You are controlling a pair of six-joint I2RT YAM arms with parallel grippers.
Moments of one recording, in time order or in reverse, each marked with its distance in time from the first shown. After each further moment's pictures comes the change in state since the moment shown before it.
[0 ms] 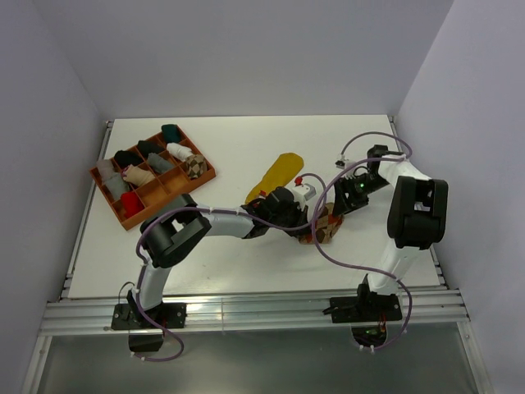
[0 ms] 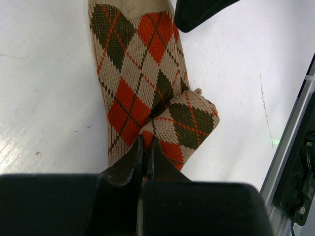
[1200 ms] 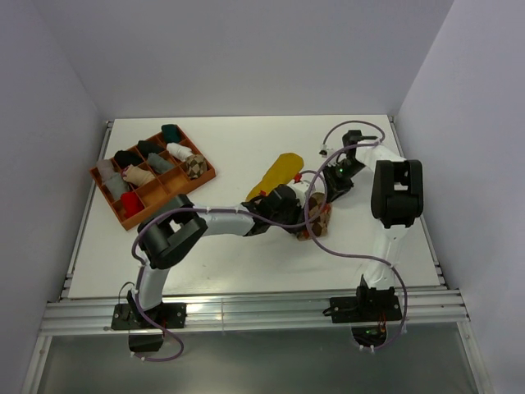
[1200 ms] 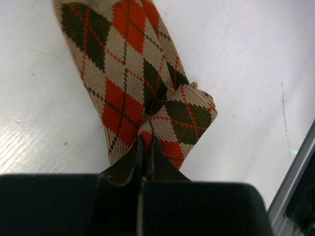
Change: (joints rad) left arm -0.006 -0.023 0.026 -0.089 -0.090 0.015; right arm 0.126 0.225 0.236 0.048 0.183 0.209
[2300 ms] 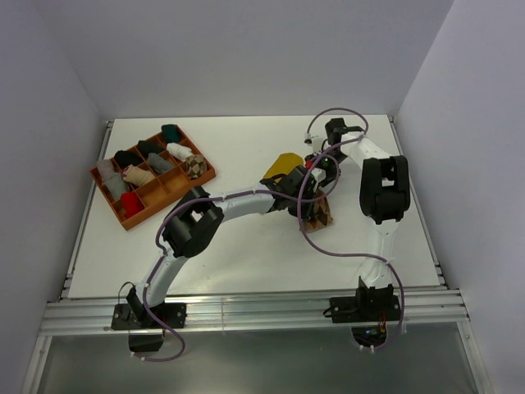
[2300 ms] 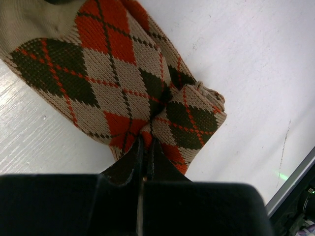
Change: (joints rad) left arm 0.038 0.243 0.502 -0.496 0.020 -0.075; right arm 0.126 0.119 0.233 0.004 0.077 0.016
